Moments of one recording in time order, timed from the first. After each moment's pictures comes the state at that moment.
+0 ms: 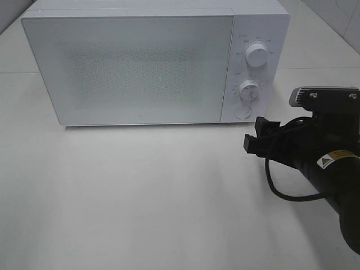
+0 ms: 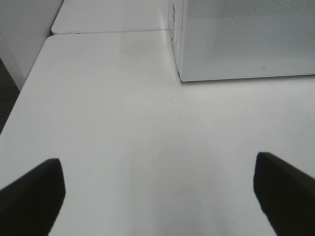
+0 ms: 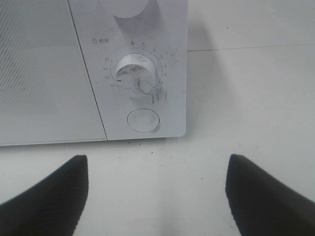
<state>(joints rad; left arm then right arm) 0.01 0.00 -0.50 -0.09 1.04 0.09 0.74 1.66 -0.29 0.80 -1.13 -0.11</state>
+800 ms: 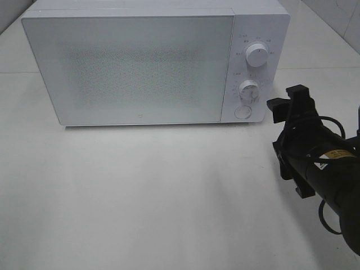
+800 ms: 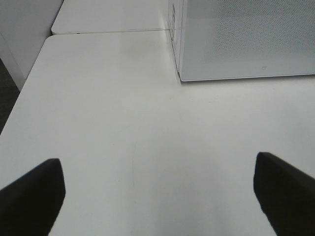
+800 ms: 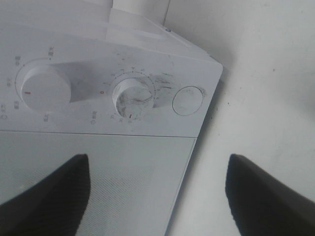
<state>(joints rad) 0.01 0.00 -0.50 -0.09 1.04 0.09 0.74 1.66 -0.29 0.76 -1.13 1.15</state>
